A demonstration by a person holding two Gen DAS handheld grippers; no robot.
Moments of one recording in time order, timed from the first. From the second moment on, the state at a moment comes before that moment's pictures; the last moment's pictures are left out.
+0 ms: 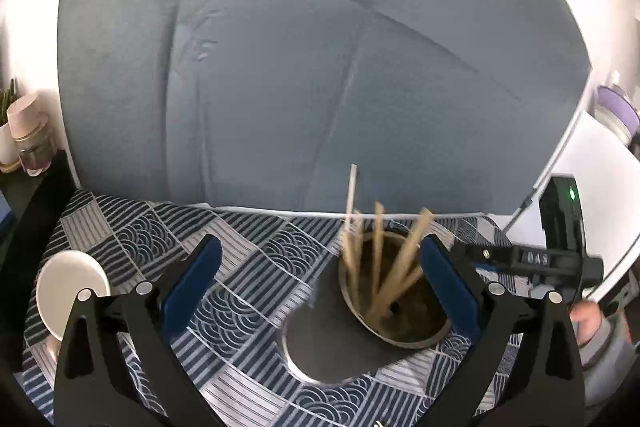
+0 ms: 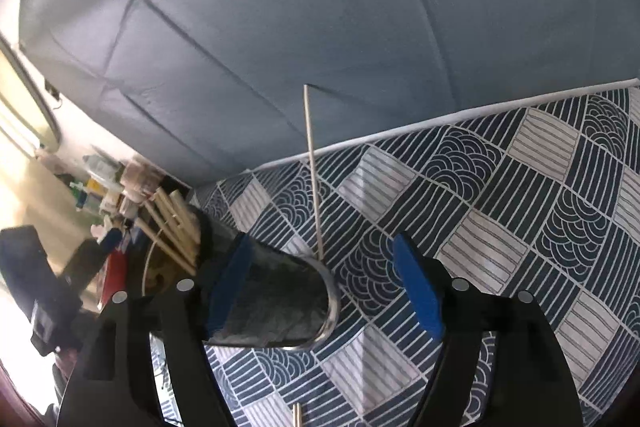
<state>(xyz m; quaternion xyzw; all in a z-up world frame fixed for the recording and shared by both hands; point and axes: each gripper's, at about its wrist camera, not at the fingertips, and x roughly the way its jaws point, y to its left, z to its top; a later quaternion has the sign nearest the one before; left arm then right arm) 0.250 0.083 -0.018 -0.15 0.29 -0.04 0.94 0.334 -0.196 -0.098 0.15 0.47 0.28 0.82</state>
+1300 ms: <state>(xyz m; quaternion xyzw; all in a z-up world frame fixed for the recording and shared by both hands) 0.483 0.015 -0.159 -0.08 0.51 -0.32 0.79 0.388 -0.233 -0.189 0.16 0.54 0.21 0.80</state>
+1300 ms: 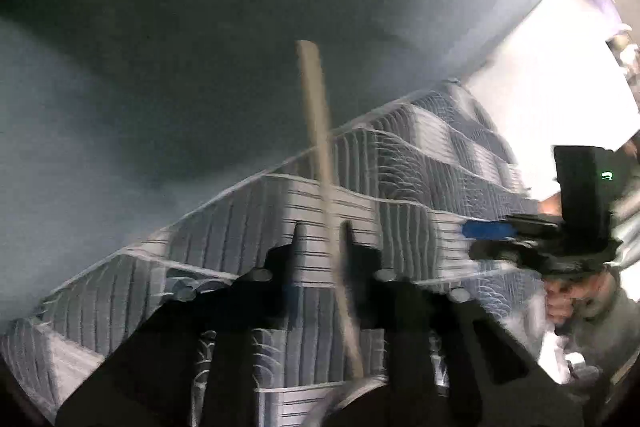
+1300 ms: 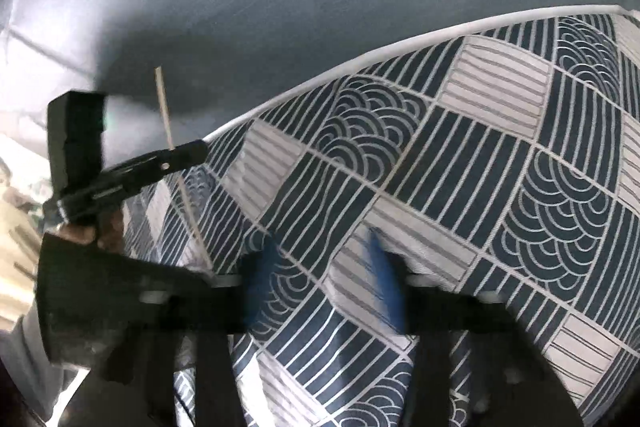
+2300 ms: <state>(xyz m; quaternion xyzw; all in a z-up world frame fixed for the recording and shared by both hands) 0.334 0.072 0.061 -0.07 0.32 -0.24 0.91 0.315 -0.200 -0.046 0.10 0.42 0.32 0.84</state>
